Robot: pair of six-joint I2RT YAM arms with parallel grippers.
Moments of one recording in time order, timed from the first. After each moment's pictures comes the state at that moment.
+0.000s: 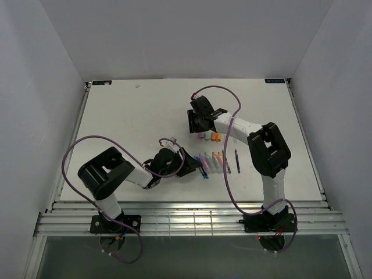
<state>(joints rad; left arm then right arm) -0.80 1.73 0.46 0.80 0.14 -1.19 0.65 2.02 1.49 -0.34 0.08 0.36</state>
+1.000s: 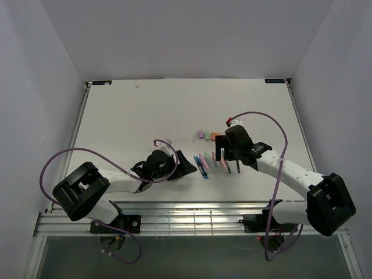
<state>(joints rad) -0.80 1.44 0.39 0.53 0.13 -1.01 0.63 1.28 0.79 -0.36 0.20 0.39</state>
